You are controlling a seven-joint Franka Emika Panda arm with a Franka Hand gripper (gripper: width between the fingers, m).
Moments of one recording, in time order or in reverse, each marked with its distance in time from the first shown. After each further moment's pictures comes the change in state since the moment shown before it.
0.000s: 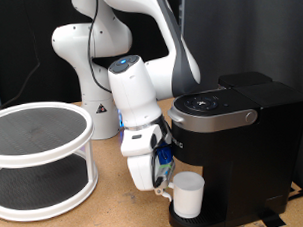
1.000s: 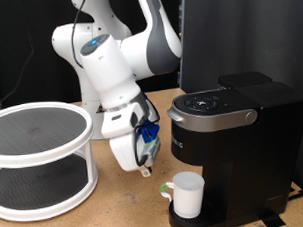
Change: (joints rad) arm -0.088 -0.185 -0.020 -0.040 0.081 -0.247 -0.147
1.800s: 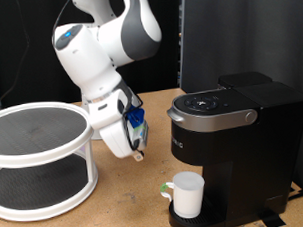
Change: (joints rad) arm -0.046 -0.119 -0.076 -0.026 -0.018 -0.256 -0.183
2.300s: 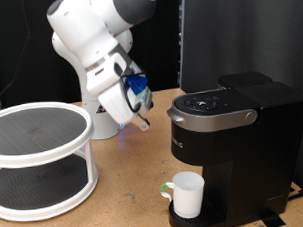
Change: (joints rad) arm -0.002 -0.156 -0.017 0.033 0.055 -0.121 0.059
